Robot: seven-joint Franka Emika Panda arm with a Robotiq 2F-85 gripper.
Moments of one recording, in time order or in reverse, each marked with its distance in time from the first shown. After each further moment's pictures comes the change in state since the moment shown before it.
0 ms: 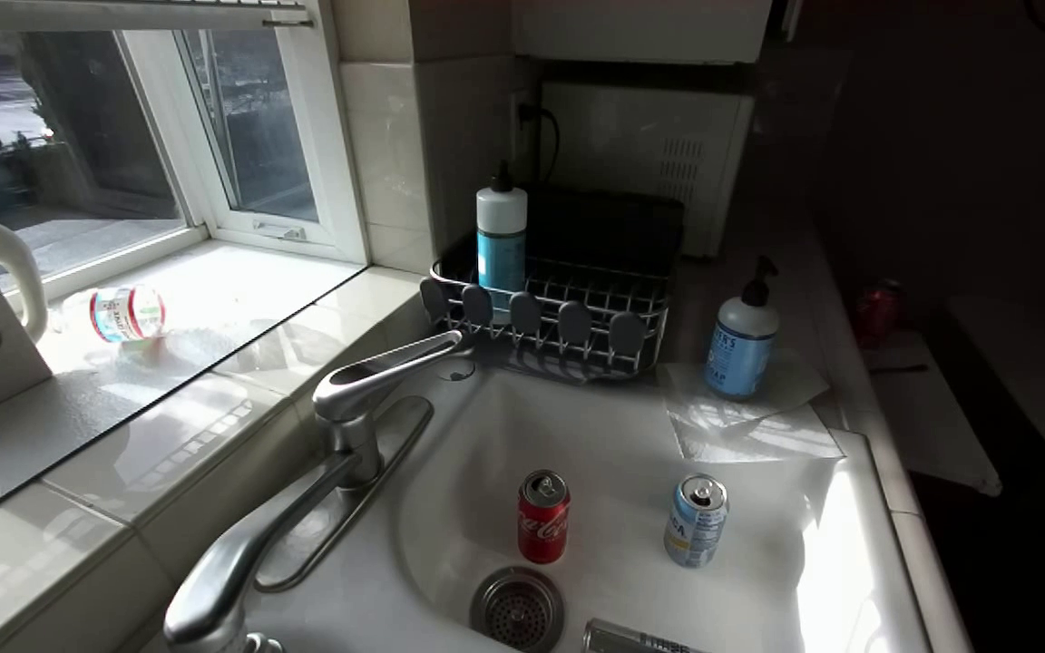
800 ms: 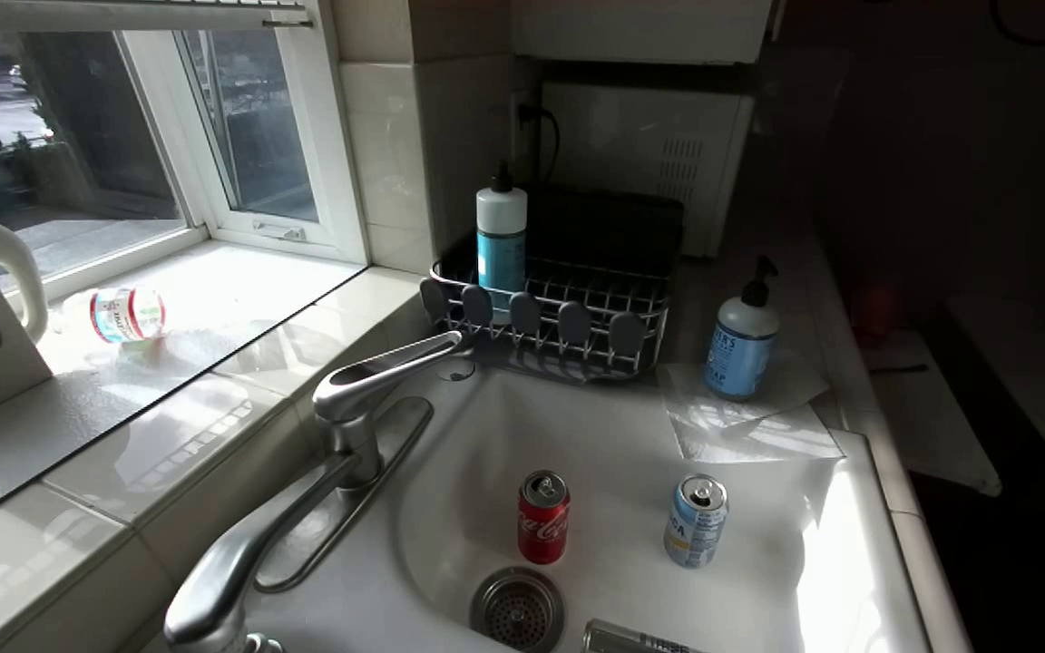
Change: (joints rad) arm 0.030 0.018 0.030 -0.016 0.016 0.079 0.109
